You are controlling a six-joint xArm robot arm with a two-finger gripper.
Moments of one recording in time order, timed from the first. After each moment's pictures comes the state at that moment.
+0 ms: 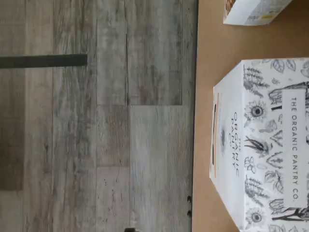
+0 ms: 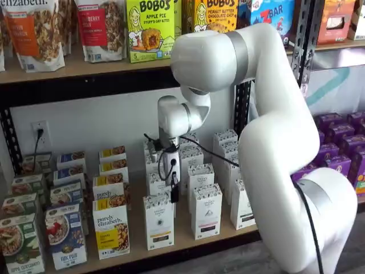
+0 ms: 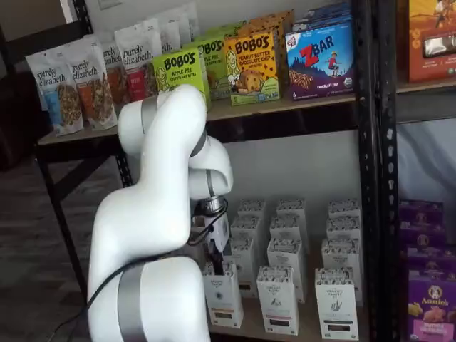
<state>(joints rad) 0.27 0.85 -1.47 0.01 0.71 -1.30</state>
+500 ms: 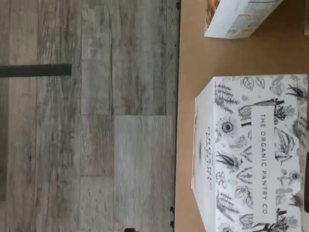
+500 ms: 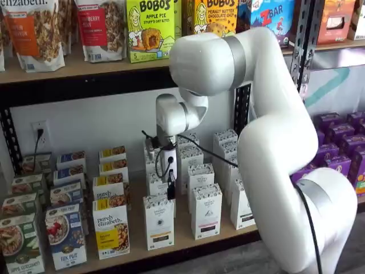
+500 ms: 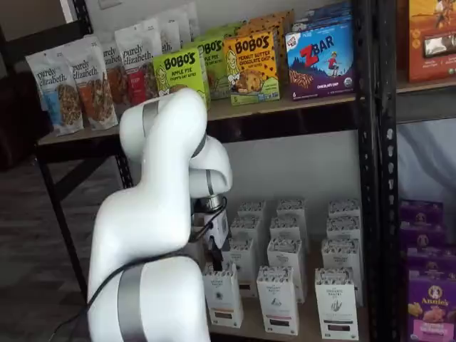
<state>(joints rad) 0.27 0.89 -1.54 0.03 0.71 -1.31</state>
